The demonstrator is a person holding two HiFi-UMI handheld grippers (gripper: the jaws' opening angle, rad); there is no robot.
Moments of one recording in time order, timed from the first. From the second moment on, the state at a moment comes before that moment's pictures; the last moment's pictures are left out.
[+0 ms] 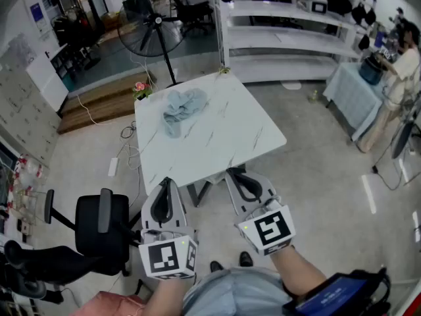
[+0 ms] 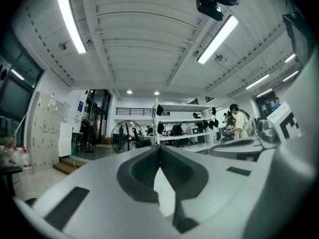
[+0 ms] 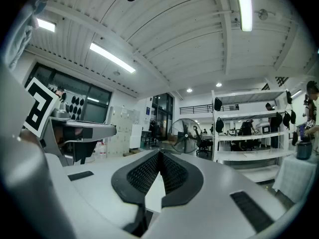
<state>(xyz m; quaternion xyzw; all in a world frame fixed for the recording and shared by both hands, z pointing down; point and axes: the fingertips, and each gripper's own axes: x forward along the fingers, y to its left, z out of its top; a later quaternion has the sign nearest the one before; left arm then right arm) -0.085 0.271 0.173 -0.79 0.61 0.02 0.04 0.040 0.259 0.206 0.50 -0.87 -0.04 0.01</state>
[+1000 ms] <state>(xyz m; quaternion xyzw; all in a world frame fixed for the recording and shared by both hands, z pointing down) -0.033 0.245 0.208 -0.77 0.64 -0.04 0.02 0.088 0.222 0.245 0.46 -0.89 0.00 0.03</state>
